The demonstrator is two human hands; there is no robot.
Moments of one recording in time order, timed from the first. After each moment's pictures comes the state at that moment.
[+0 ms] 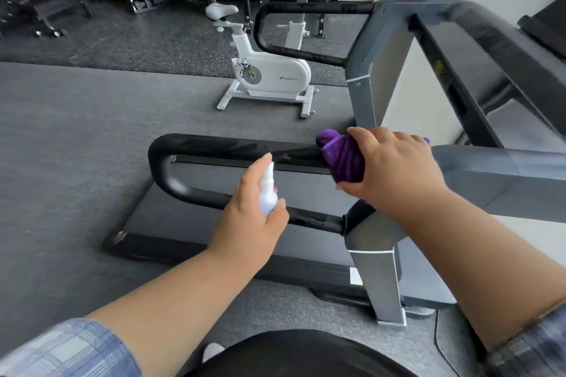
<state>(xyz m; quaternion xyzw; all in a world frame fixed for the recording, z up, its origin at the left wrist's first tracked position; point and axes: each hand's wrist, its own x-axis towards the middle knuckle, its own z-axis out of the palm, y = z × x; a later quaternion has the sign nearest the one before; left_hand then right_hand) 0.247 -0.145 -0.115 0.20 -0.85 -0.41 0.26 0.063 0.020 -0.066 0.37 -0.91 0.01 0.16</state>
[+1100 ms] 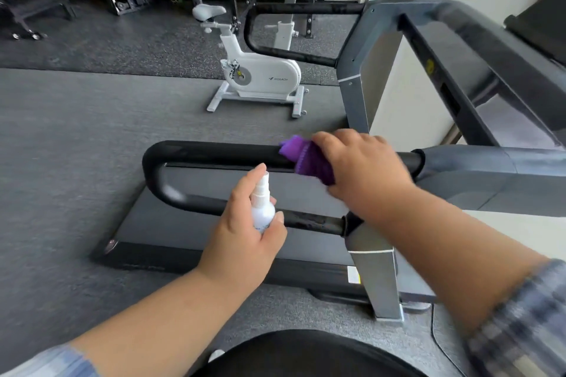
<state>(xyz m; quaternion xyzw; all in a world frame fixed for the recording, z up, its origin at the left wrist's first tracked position) 0.262 -0.151 -0.114 0.14 -0.85 -0.41 0.30 0.078 -0.021 -0.063 0.42 -0.90 -0.01 0.14</state>
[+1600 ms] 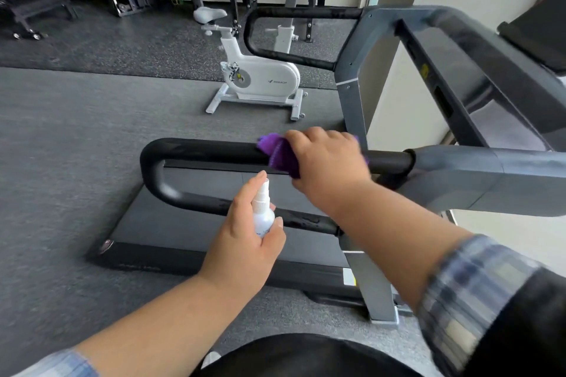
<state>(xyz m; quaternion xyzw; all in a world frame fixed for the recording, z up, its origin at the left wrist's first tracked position) 0.269 -0.141 -0.124 0.16 -0.85 -0.41 0.29 0.093 -0.060 -0.067 0.43 -0.89 0.02 0.16</state>
